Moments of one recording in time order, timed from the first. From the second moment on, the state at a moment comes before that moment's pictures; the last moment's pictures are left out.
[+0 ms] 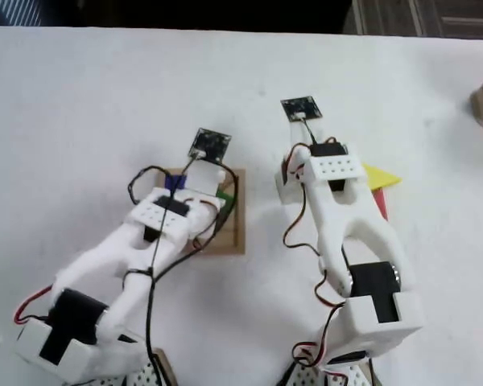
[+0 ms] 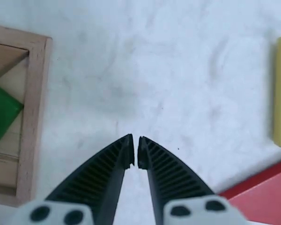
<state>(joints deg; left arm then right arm) 17.4 -5.7 49.6 31.1 6.3 -10.0 6.1 20.5 58.2 8.7</state>
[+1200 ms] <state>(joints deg) 20.4 -4.1 48.4 28.9 11.2 -10.0 6.1 20.5 58.2 8.7</state>
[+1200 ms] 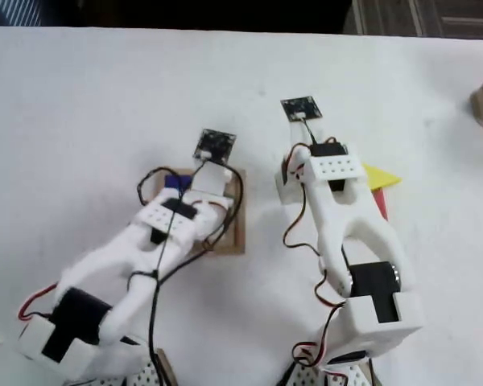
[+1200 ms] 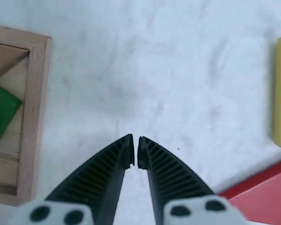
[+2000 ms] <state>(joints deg) 10.7 -6.2 47.6 28.6 12.0 -10.0 6.1 20.5 58.2 8.7</state>
